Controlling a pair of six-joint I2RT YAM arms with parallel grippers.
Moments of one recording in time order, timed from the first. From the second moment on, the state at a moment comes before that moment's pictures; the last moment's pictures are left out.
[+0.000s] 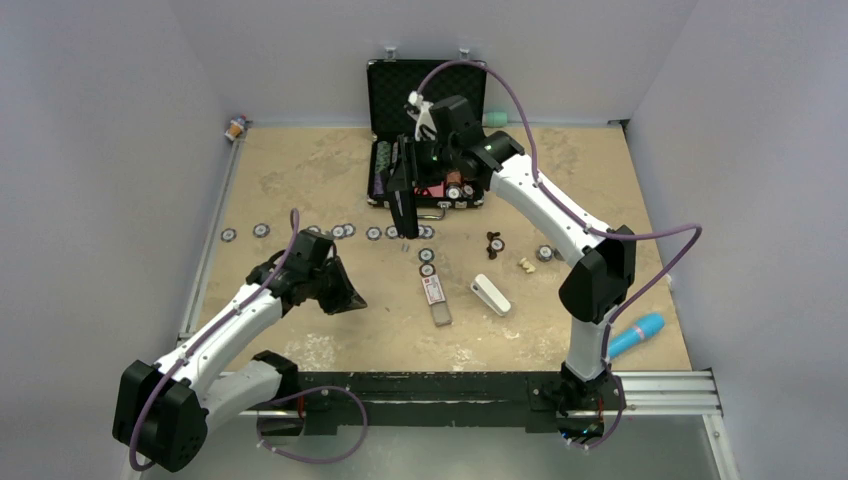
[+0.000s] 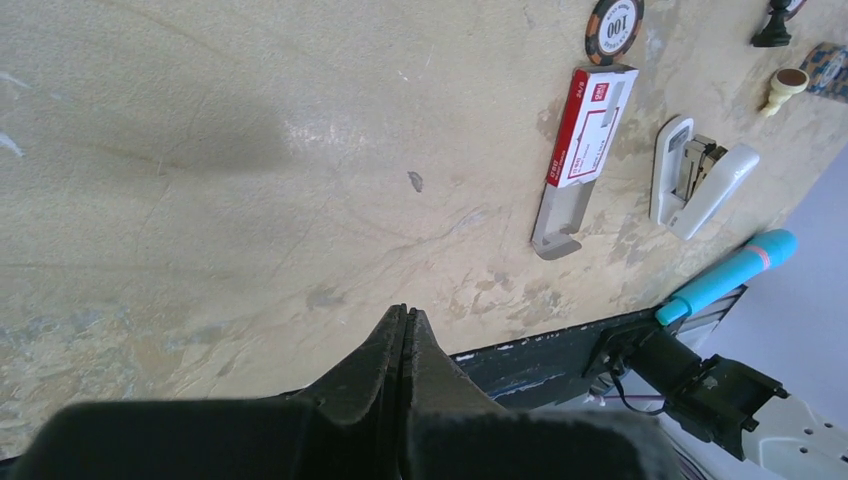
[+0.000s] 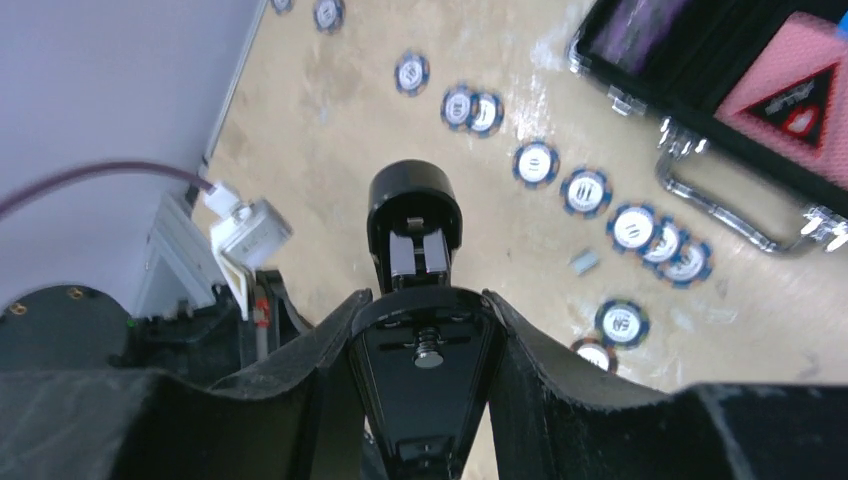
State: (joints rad) left arm -0.43 1.01 0.63 -0.66 0.25 -0.92; right arm 0.65 1.89 1.96 -0.69 -0.32 0.43
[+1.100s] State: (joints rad) left arm -0.41 1.08 1.20 -0.84 0.10 -0.68; right arm 0.67 1.79 1.68 -0.63 -0.53 0.42
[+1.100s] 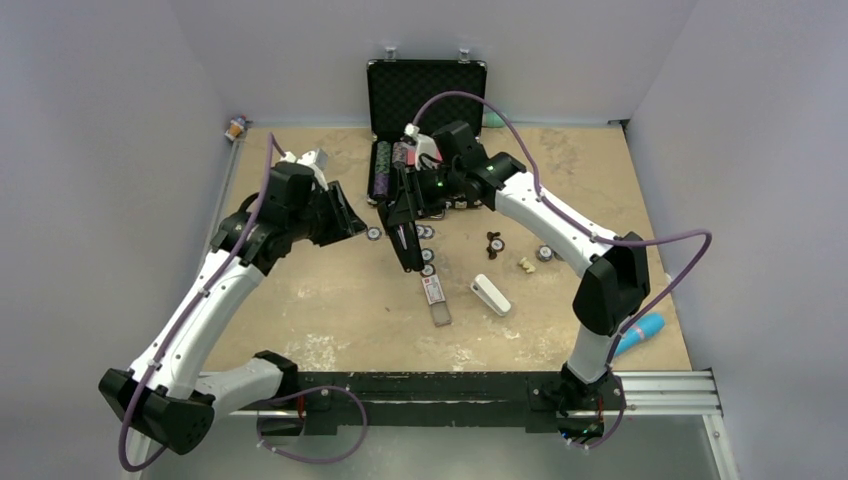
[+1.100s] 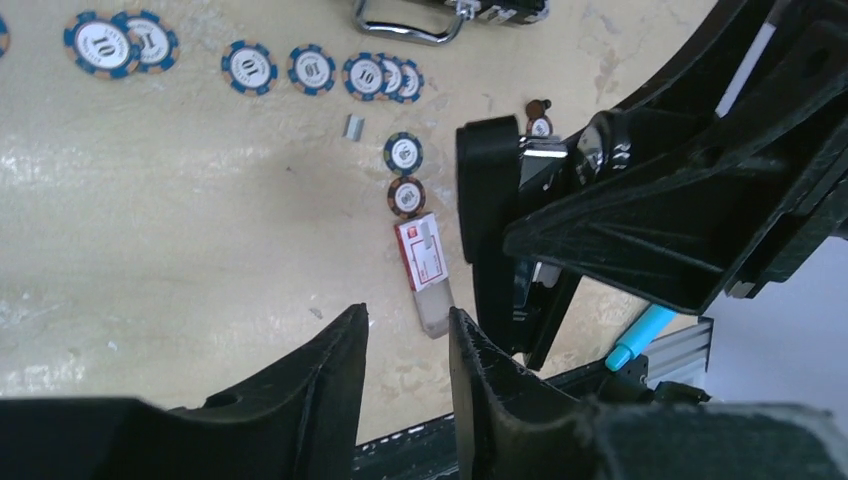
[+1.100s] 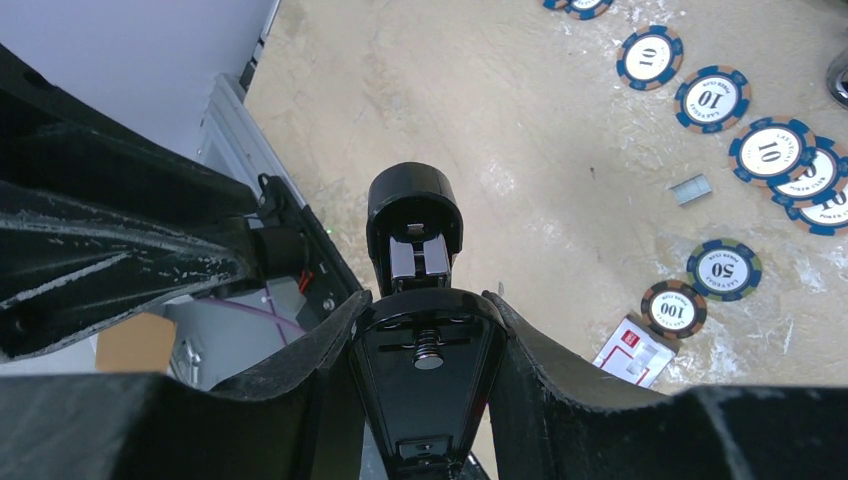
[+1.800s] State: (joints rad) left arm -0.41 1.23 1.30 -0.67 0.23 -0.73; right arm 0.72 1.79 1.75 -0.71 -0.56 0.35
